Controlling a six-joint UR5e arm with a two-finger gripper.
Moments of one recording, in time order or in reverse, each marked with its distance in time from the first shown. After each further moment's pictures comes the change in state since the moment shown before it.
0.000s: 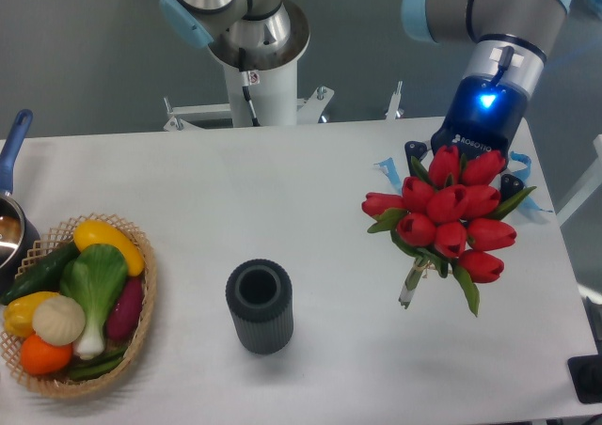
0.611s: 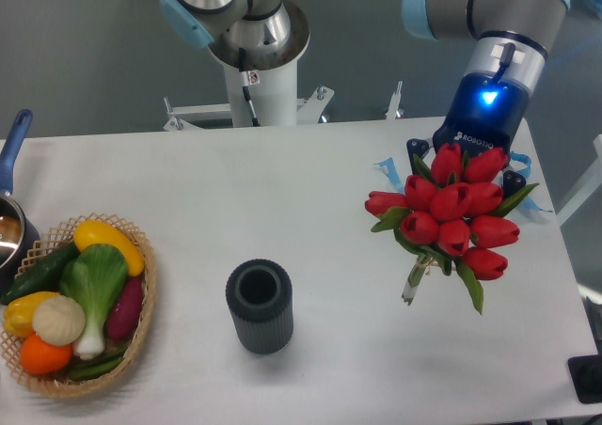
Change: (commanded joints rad) arm -0.009 0.037 -0.003 -0.008 0.206 -0.006
